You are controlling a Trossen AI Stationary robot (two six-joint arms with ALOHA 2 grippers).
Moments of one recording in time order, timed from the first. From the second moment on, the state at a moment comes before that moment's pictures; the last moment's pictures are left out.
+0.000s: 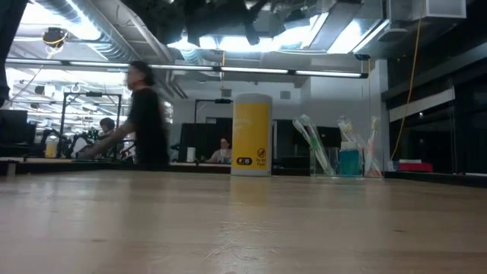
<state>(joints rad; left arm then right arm) 0.43 1.72 1.20 0.96 0.68 -1.27 0.29 1.28 1.32 -0.43 0.02 -0.78</state>
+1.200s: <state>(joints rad) -0.25 1.15 1.20 -0.18 -0.49 -0.42 -0.56 1.09 0.57 0.79 0.07 -0.11</state>
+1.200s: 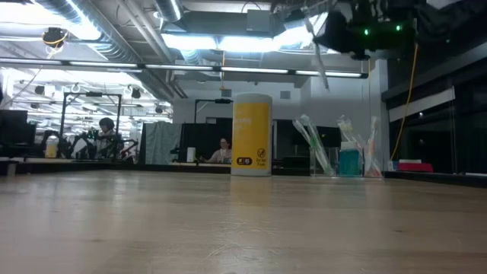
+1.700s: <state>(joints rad) -0.54 1.14 1.13 -0.41 -1.18 -0.62 -0.72 1.19 0.32 1.25 0.10 0.14</state>
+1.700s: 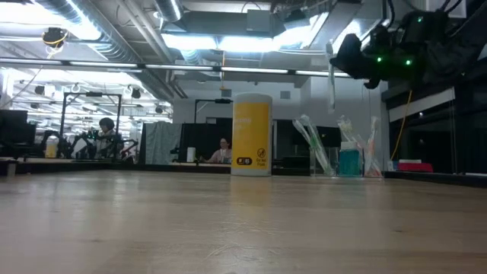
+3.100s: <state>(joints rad) -0.10 1.11 0.30 0.65 -0.16 -0.28 -0.91 1.71 0.38 1.55 -0.28 0.04</state>
